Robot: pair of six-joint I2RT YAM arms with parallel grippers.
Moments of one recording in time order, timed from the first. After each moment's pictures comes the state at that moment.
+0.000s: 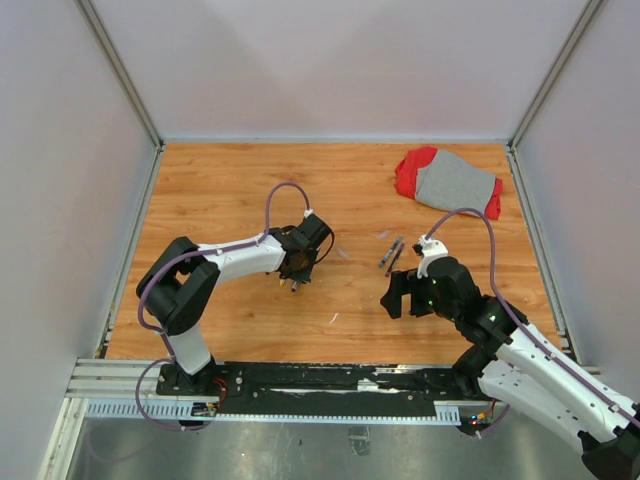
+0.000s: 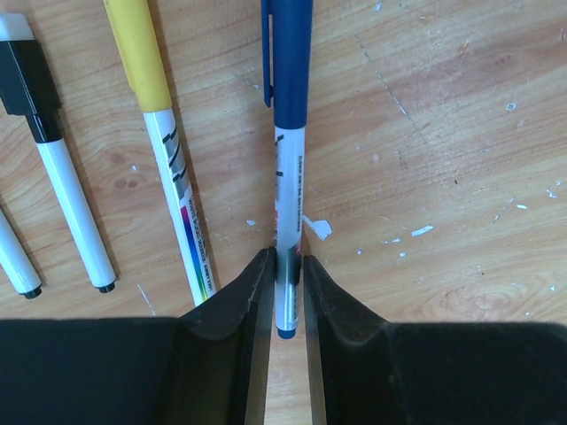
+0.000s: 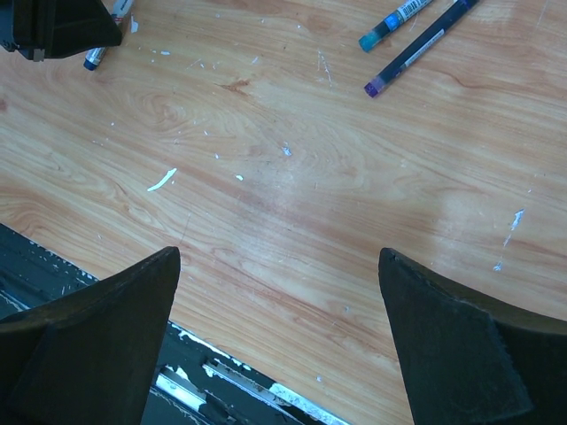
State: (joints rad) left arm -0.75 1.74 1.04 -0.49 -0.24 -0.36; right arm 0.72 0.64 0.54 -0.58 0.08 0.44
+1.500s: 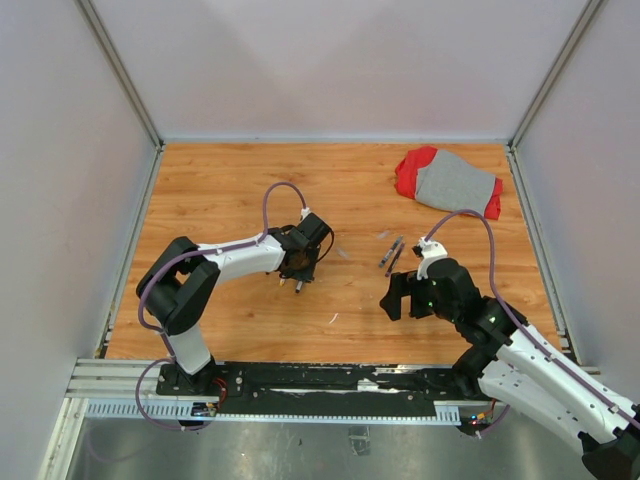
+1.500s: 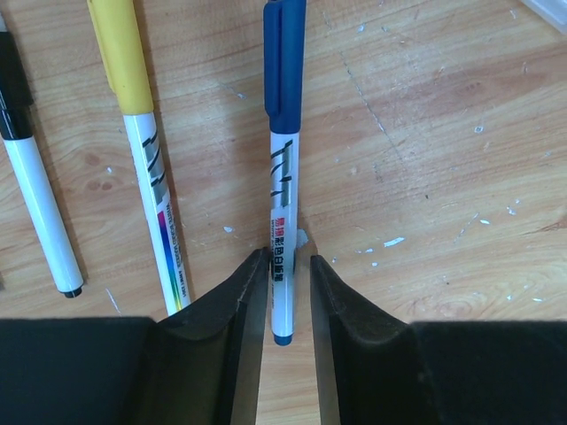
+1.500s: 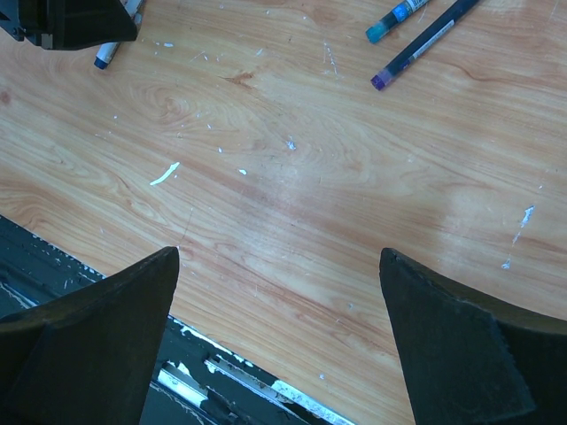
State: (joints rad) left arm -0.75 1.74 1.03 -0.46 -0.20 -0.44; right arm 0.72 0.64 0.53 -0.57 0.06 0.44
